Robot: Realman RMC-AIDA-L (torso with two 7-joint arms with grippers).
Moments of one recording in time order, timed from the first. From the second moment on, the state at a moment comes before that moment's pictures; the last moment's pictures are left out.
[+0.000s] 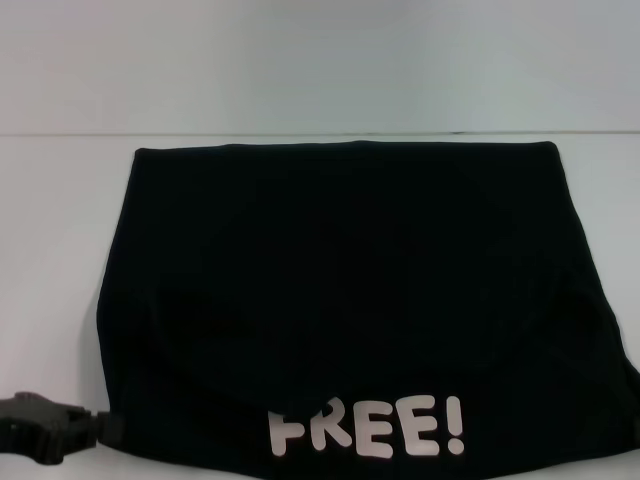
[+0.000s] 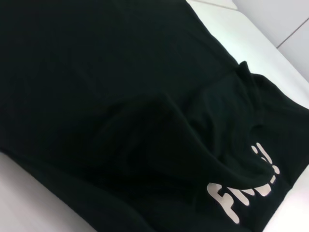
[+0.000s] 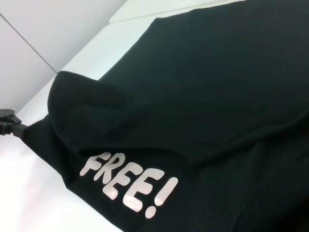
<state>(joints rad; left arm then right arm) -0.40 -2.12 0.37 1.03 2.52 1.87 -1.82 0.32 1.96 -0.50 -0.75 -2.29 -1.76 1.67</state>
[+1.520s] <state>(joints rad) -0.78 -2.02 0.48 0.72 2.51 1.16 -1.96 0.76 1.97 -0.47 -0.47 -2.29 -0.99 1.76</state>
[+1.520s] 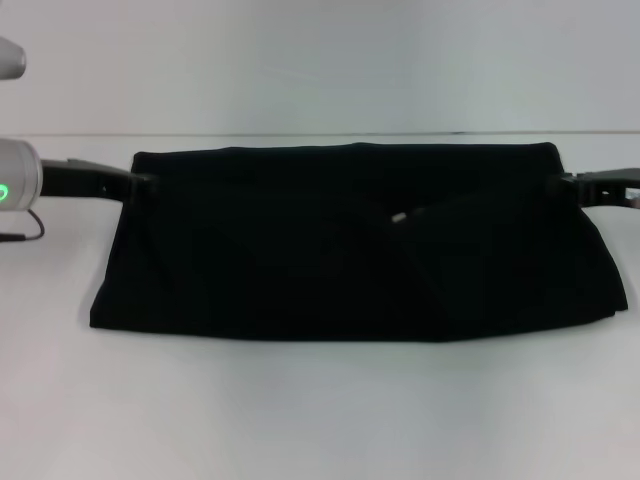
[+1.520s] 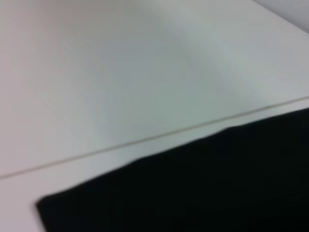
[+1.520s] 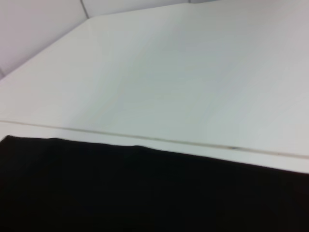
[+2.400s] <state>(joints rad) -0.85 -2.02 0.62 0.66 2.51 0.78 -1.96 0.90 1.96 -0.51 -0.42 -2.28 -0.68 1.81</state>
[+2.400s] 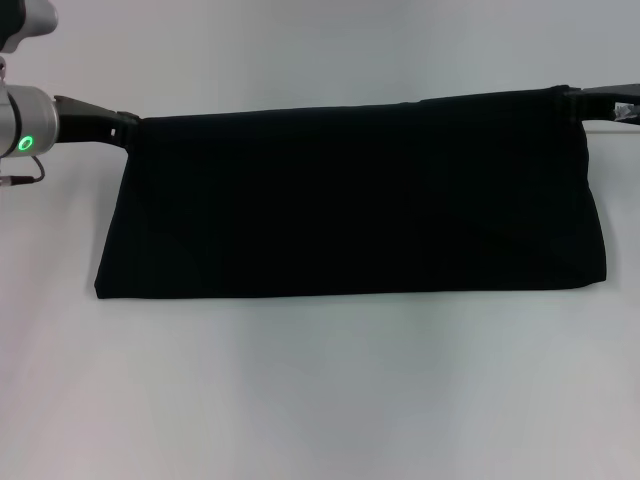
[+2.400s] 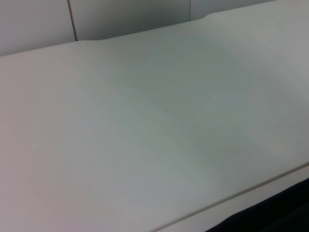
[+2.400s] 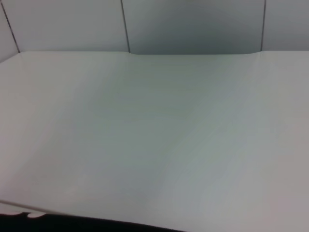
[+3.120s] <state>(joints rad) -0.88 -2.04 0.62 0.59 2.51 0.70 -1.95 0.95 1.98 -0.52 -0.36 -2.28 -0.56 1.82</state>
